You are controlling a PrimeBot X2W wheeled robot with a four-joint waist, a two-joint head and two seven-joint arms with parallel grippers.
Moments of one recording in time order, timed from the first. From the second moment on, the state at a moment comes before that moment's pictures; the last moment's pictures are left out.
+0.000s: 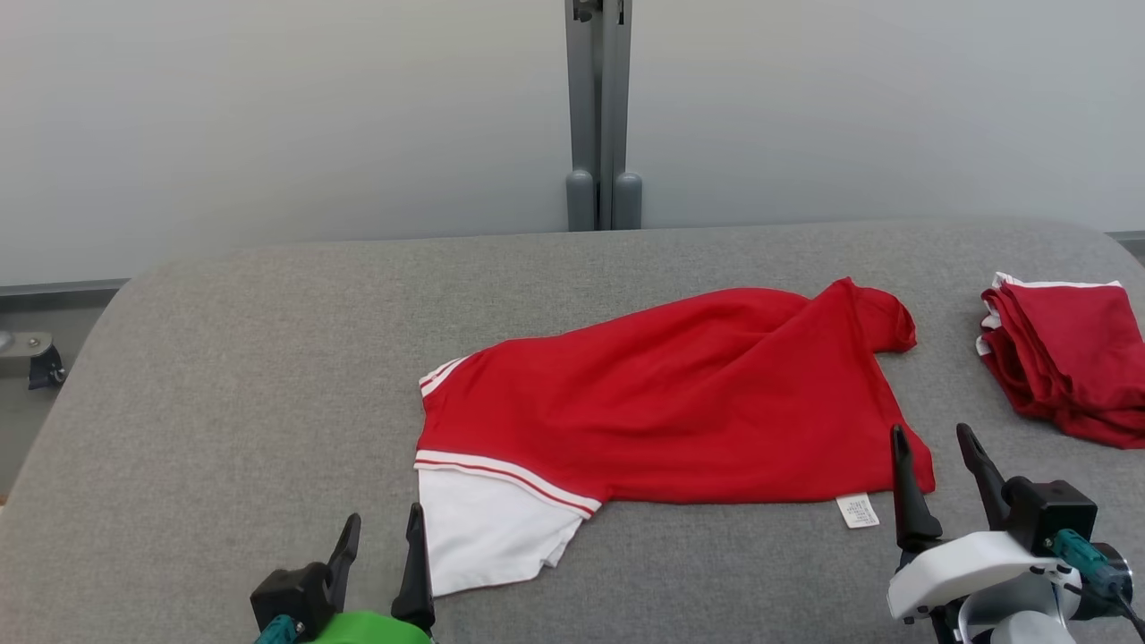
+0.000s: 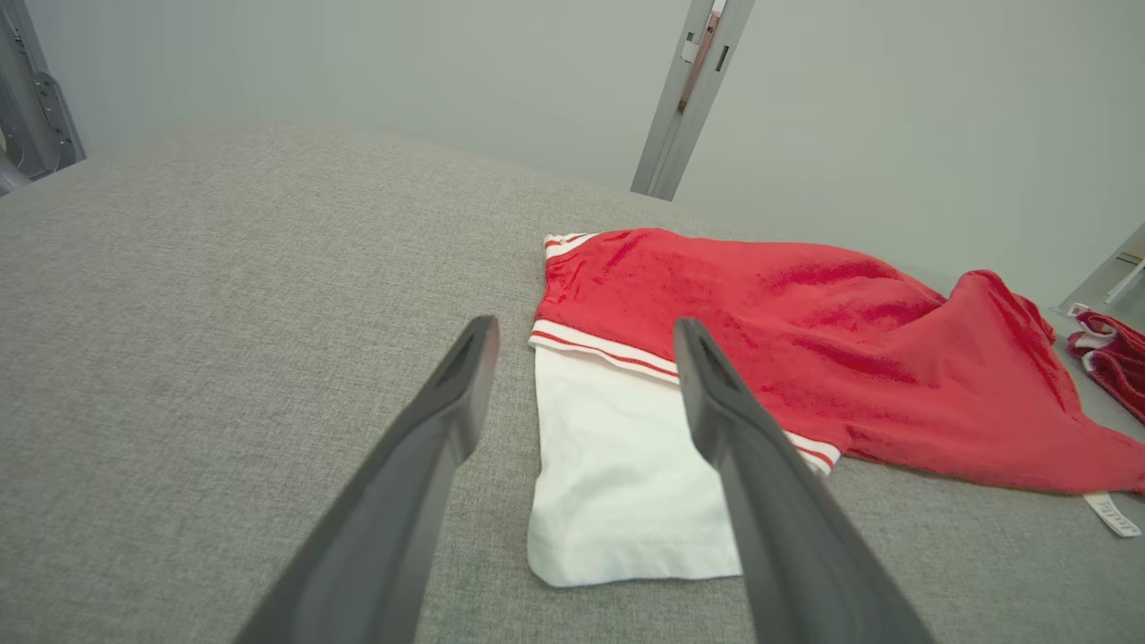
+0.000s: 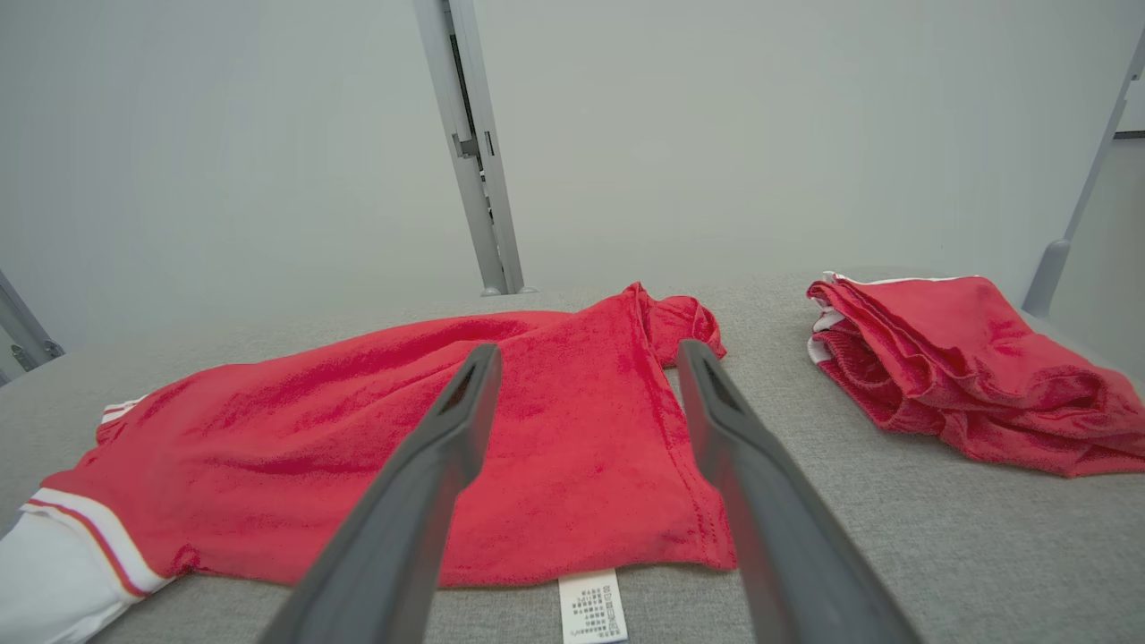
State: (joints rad) left arm -0.01 0.06 -0.26 0.39 -0.44 0.03 -0.26; right arm -0.04 -0.05 -0.09 0.33 0.13 0.13 -0.26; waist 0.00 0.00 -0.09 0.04
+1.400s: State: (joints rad) left arm -0.03 0.05 -0.30 0.54 -0.42 0.02 -0.15; right arm -0.02 -0.05 0.02 0.36 0.19 0.13 -0.26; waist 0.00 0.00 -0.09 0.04
